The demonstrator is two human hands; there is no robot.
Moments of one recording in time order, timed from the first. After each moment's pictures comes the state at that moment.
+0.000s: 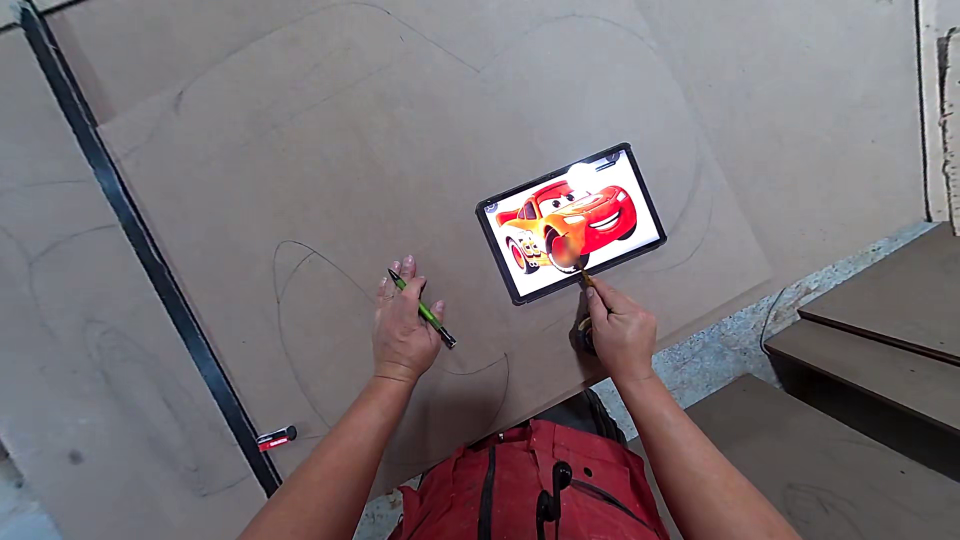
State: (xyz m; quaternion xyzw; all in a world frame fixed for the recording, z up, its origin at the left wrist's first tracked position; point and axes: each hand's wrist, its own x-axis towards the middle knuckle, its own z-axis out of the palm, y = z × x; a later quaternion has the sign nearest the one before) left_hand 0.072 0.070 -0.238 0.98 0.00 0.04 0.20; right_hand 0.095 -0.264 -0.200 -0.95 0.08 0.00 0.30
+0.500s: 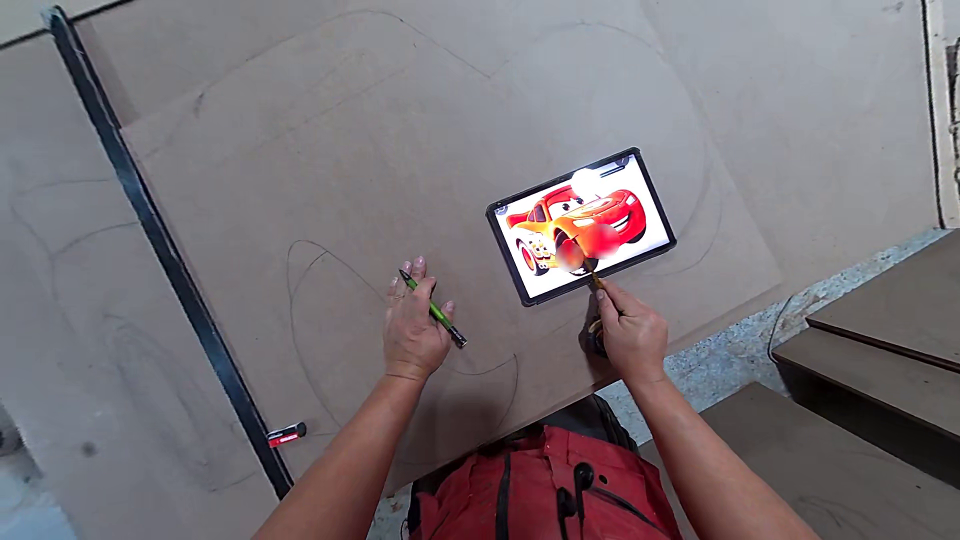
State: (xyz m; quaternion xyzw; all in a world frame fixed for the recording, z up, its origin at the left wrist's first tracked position) left_hand 0.072 0.070 -0.238 0.98 0.01 0.04 0.19; right_hand 0.096 -0.264 -0.201 -0.95 0.07 0.01 0.30
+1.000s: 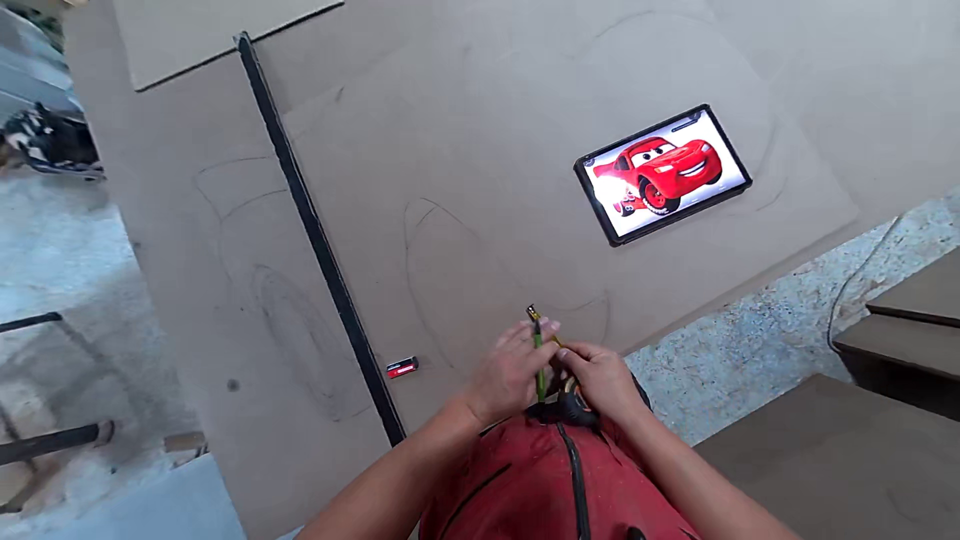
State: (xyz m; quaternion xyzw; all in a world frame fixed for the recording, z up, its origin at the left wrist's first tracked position) left_hand -0.075 0.116 -0.194 0.90 -0.29 -0.05 0.31; right_hand -0.066 -0.093 -0.166 -0.78 0.16 0.37 0.47
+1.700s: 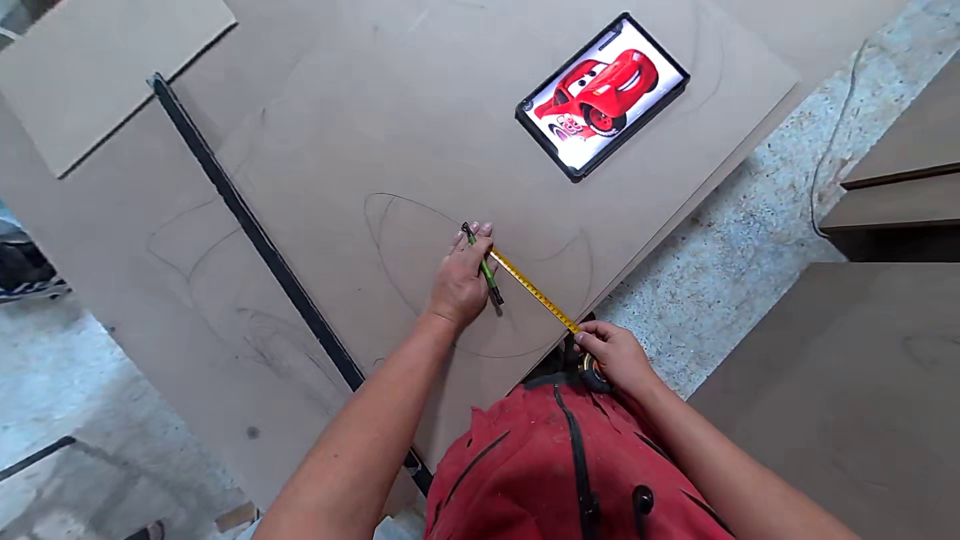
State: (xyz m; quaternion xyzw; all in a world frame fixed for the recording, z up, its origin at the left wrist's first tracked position) left_hand 0.023 0.169 -0.228 0.92 -0.28 -0.03 0.26; right_hand -0.165 -0.096 -0.204 -0.70 0.30 0.27 0.58
